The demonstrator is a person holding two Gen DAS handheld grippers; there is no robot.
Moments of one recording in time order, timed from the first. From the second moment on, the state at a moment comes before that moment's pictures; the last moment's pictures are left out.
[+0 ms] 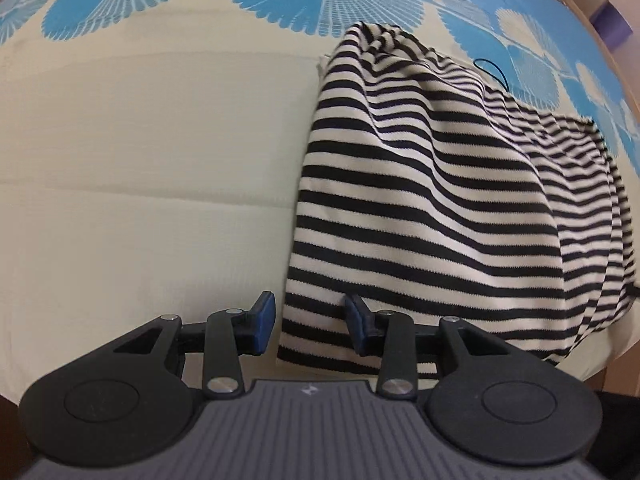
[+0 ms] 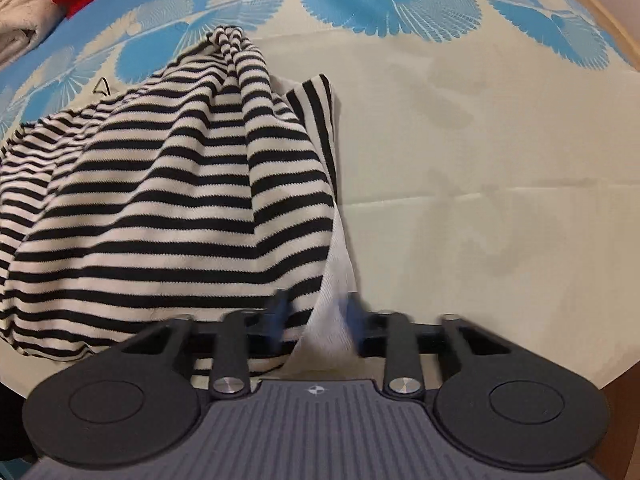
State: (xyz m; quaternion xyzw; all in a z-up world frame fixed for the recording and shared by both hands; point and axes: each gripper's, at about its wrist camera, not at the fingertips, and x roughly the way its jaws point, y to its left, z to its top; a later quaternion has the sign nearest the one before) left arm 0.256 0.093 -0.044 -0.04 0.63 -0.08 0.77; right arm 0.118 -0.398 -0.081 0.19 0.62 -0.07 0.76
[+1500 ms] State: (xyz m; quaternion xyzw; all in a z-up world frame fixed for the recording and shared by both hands) left arm 0.268 0.068 -0.002 -0.06 0.53 -0.10 0.84; right arm 0.140 -0.406 -0.062 0.20 0.53 -0.09 0.82
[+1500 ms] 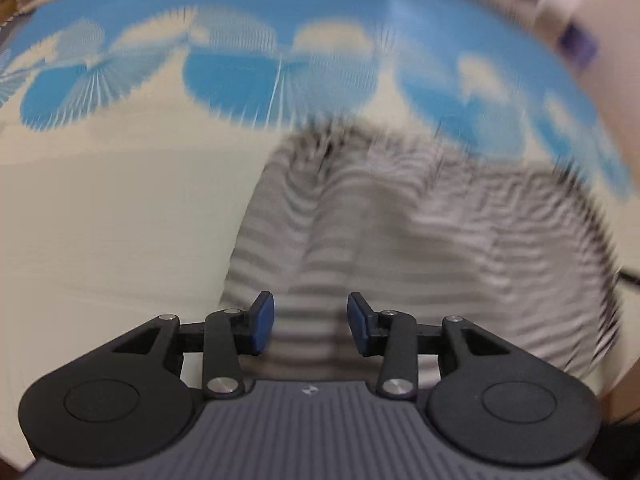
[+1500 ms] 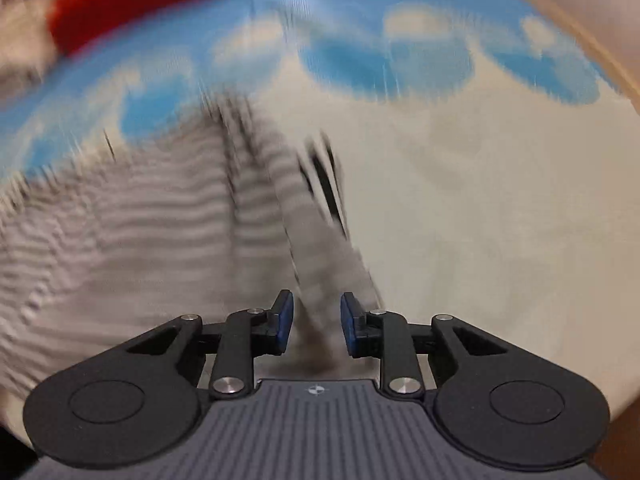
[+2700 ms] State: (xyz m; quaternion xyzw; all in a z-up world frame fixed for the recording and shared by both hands) left arm 0.347 0.022 -0.053 -0.06 0.50 -0.08 0.86; right arm 0.236 -0.406 -0.084 0.16 0.43 -0.15 0.87
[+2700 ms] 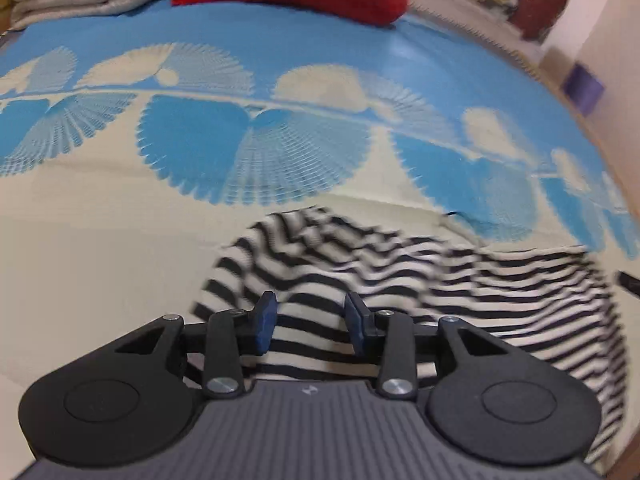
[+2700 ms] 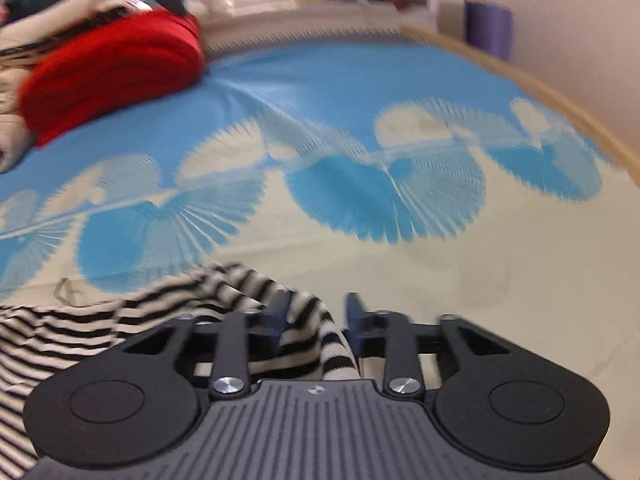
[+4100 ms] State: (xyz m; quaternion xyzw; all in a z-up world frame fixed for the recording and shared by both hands) left arm 0.181 0.061 0.025 -0.02 0.49 -0.09 0.87; right arm 0.043 -0.409 0.026 0.20 0.36 -0.17 0.90
